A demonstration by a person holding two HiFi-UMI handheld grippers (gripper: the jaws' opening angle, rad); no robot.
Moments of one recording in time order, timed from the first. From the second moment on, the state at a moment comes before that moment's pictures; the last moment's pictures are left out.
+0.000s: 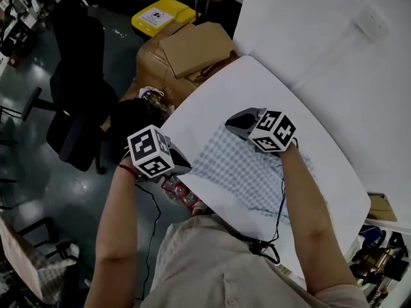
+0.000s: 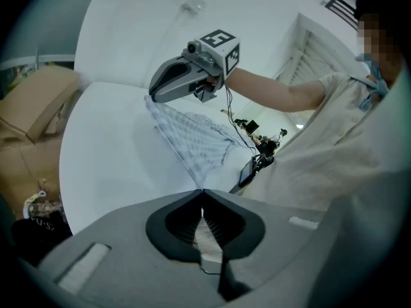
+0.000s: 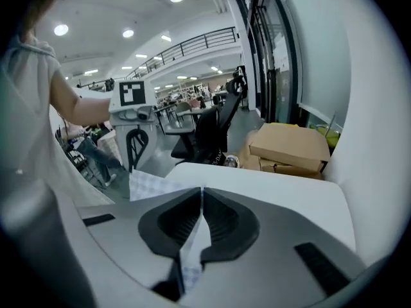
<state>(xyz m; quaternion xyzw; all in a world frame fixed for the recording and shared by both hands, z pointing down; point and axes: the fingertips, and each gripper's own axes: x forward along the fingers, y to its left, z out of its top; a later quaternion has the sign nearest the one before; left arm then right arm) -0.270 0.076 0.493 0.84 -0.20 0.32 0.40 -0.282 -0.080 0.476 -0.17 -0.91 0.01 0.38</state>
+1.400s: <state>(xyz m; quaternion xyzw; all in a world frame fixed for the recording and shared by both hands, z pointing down) -0.177 -0.020 0.487 0.85 -0.32 0.28 0.30 -0.021 -0.085 0.485 0.08 -0.90 0.12 0.41</state>
